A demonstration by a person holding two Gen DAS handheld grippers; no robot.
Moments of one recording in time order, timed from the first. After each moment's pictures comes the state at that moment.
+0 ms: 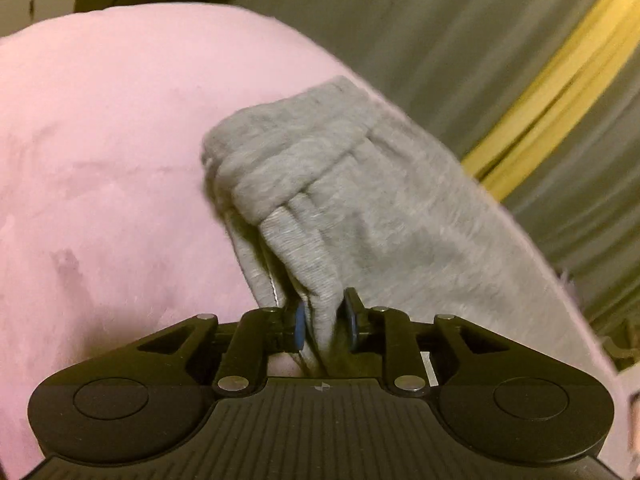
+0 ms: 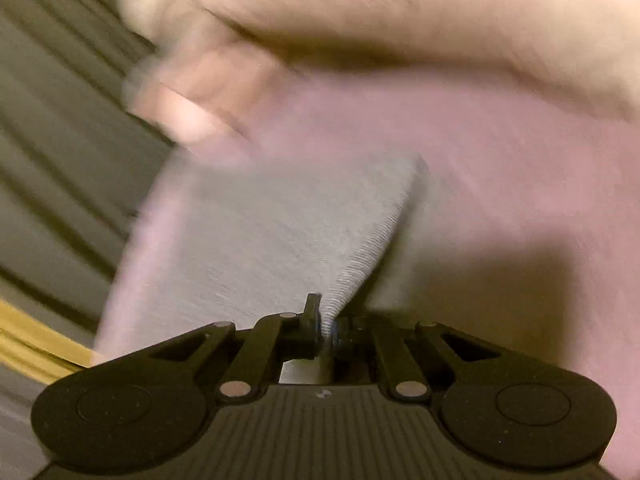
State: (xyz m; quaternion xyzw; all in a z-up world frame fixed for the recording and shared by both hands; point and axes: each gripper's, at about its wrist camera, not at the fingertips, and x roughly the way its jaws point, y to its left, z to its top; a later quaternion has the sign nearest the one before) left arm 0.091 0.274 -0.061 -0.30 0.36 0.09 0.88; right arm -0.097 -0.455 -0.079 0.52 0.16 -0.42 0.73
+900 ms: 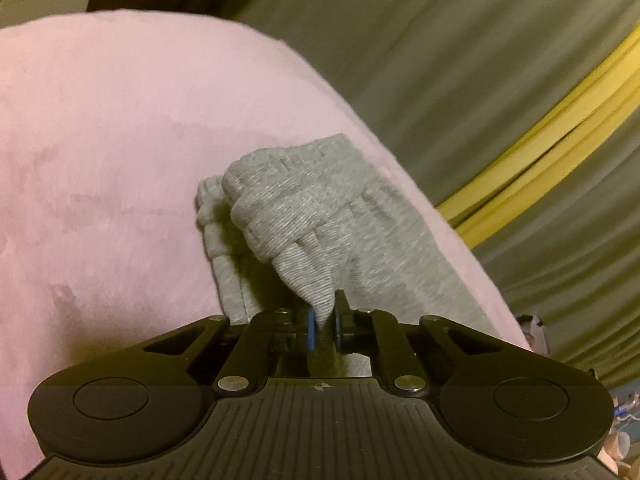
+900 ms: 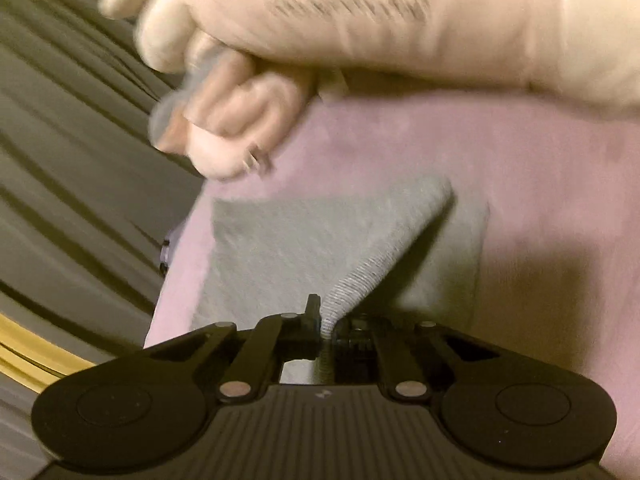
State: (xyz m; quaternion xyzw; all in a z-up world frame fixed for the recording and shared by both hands) left arm 0.083 0.301 -0.028 -0.35 0.33 0.08 0.87; right arm -0.082 -0.463 -0.027 0.46 0.14 -0.43 0.76
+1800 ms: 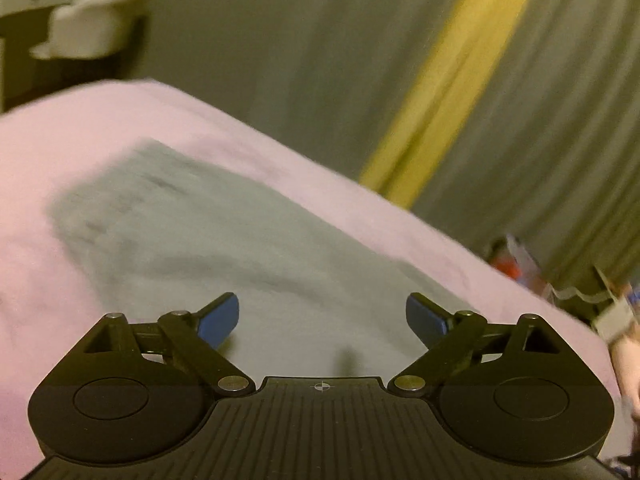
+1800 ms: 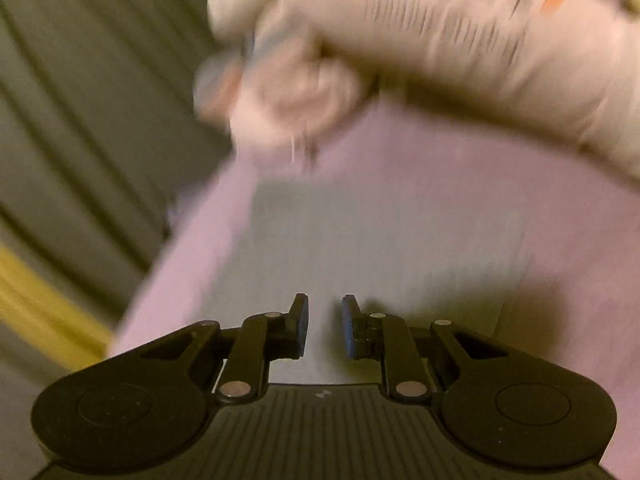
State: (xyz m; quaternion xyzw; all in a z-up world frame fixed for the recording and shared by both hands) left arm 0.082 0.149 0.025 -0.20 0.33 -0.01 0.92; right arm -0.064 -0.473 -0.037 0.43 0.27 -0.40 0.76
